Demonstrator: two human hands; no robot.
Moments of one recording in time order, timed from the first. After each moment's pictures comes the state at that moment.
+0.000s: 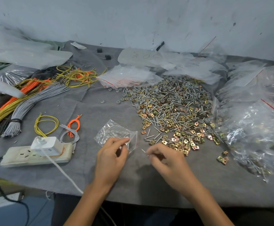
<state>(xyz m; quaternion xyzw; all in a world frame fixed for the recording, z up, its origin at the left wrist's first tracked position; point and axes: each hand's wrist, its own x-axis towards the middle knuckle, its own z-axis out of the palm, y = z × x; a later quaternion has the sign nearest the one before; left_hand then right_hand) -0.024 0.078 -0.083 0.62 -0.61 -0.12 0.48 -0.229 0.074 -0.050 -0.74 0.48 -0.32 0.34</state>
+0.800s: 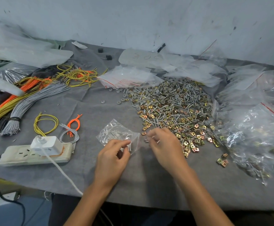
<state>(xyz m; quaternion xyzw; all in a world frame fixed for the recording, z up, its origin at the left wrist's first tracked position) -0.026 0.080 -0.081 0.61 -0.62 -0.11 0.48 -0.208 0.027 -0.050 -0.75 0.55 -0.31 0.19</state>
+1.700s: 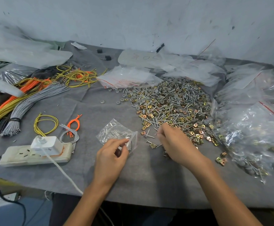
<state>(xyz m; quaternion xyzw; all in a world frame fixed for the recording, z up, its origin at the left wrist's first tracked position) -0.024 0.079 -0.082 0.61 -0.60 -0.13 0.49 -0.243 0.012 -0.027 -0.81 0.53 -0.15 0.20</state>
